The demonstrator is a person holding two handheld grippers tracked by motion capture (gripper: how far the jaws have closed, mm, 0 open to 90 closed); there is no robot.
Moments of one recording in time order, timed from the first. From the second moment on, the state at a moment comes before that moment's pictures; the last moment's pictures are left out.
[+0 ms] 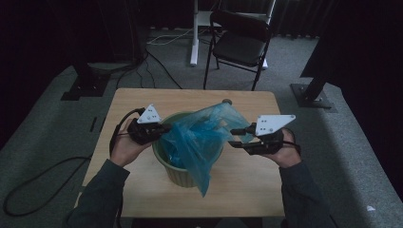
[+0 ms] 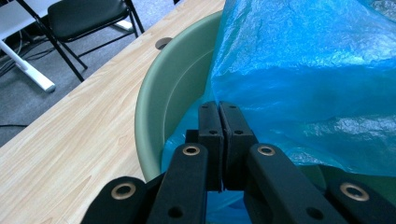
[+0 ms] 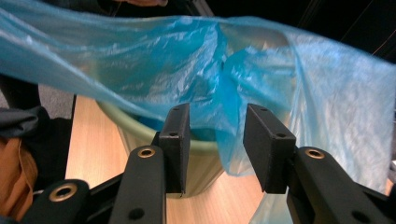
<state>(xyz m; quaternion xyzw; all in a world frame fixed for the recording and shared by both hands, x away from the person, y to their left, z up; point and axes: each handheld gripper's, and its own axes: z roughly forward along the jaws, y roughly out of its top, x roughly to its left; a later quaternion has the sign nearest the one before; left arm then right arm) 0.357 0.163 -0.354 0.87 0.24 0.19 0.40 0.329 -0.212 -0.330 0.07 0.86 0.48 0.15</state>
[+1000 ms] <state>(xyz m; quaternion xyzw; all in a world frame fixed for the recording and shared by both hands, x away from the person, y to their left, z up) 0.353 0.157 -0.354 0.87 0.22 0.19 0.40 0.374 -0.153 -0.336 0.16 0.87 0.42 0.18</state>
